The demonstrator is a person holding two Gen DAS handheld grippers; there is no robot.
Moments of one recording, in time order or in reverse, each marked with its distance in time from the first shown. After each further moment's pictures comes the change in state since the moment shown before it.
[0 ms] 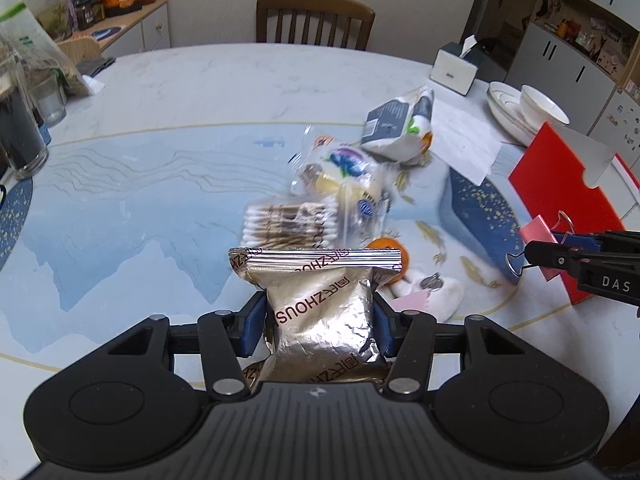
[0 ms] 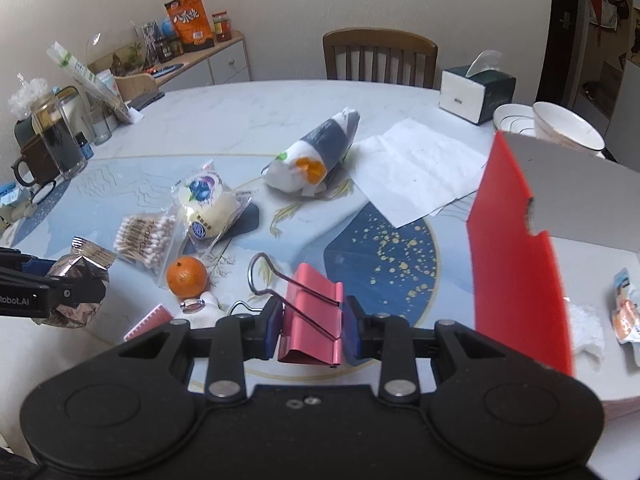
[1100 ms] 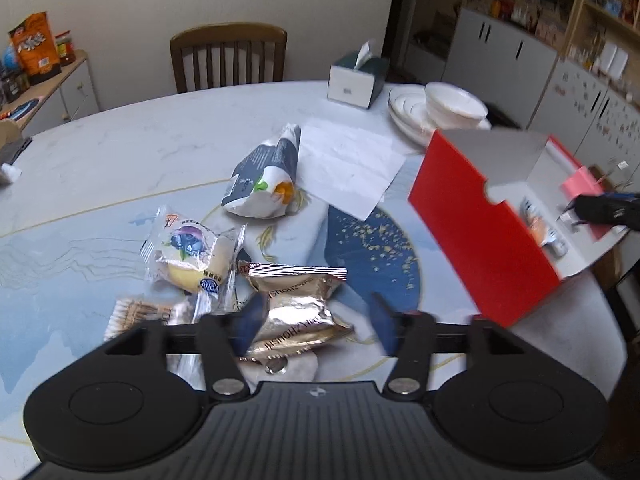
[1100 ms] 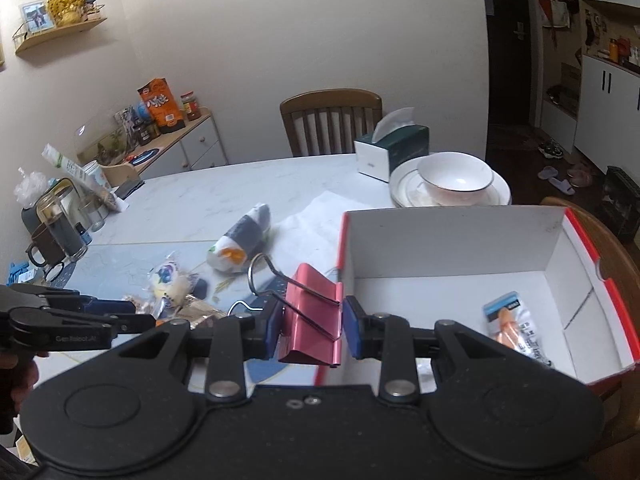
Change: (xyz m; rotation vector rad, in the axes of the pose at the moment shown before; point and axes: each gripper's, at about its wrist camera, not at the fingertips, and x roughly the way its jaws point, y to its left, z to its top) left arm 0.015 -0.120 0.042 0.180 -0.040 -0.071; right arm -0.107 -0.112 0.012 0.128 -0.153 0.005
